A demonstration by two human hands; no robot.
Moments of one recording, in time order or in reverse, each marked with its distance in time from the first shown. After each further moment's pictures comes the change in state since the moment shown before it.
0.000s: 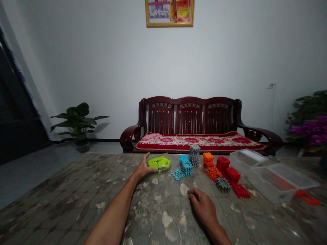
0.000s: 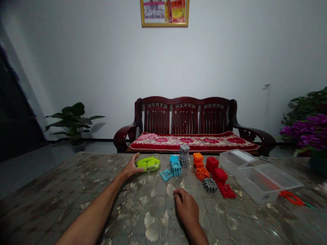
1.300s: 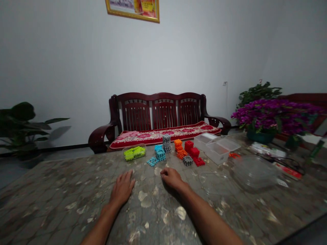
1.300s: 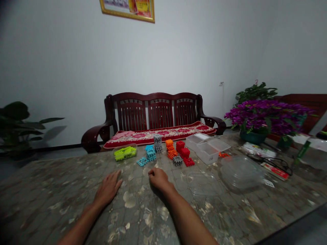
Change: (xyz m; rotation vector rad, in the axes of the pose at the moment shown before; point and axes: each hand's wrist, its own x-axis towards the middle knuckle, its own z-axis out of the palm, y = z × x) left_hand -0.132 0.012 0.046 0.915 -0.095 0.052; right_hand 0.002 -0.019 -0.023 -0.058 -0.107 -0.014
